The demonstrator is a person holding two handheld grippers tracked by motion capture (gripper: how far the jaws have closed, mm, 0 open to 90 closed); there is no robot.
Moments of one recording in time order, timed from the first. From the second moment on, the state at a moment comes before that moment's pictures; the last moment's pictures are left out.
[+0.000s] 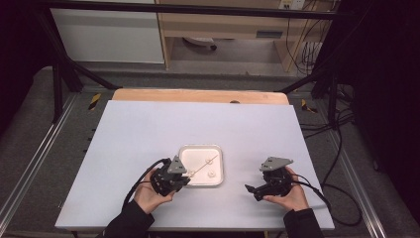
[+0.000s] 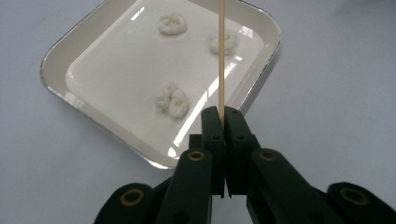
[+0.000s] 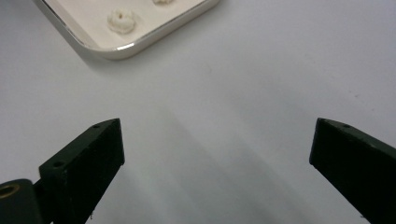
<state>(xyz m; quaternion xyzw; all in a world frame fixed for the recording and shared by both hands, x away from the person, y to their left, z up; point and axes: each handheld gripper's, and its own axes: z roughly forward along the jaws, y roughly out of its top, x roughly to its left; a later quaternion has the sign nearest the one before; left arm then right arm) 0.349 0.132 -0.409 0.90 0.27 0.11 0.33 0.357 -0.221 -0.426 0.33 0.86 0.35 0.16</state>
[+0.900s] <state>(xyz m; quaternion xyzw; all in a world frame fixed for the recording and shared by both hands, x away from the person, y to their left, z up) 0.331 0.173 -0.427 0.85 0.31 0.13 0.40 0.373 -0.180 -0.416 0.37 0.83 0.39 0.15</state>
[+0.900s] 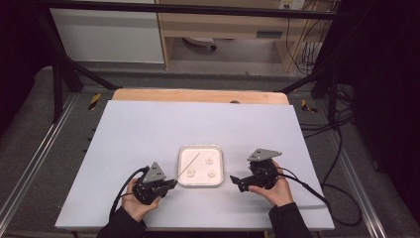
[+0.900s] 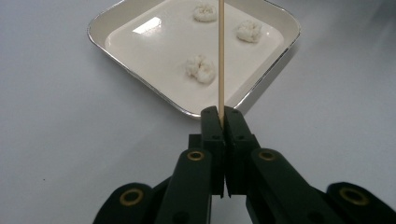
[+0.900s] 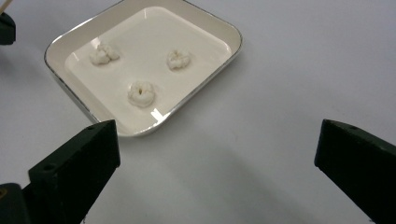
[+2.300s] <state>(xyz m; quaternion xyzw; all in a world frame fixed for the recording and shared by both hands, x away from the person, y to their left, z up) 0.331 0.182 -0.429 0.84 0.32 0.13 0.41 0.432 -0.099 -0.426 0.35 0.84 0.40 0.12</state>
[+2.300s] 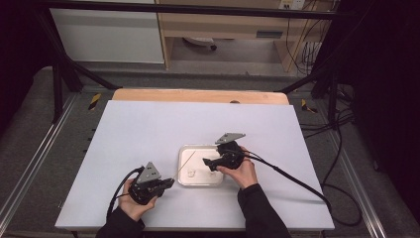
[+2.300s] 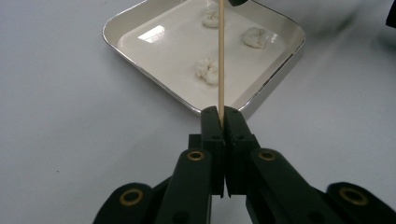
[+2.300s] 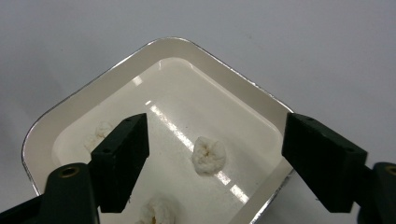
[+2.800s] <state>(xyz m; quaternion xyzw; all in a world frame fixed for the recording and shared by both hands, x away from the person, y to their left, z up) 0.330 0.182 -0.428 0.84 0.32 0.13 0.41 0.439 -0.095 -0.442 0.34 0.85 0.38 0.11</state>
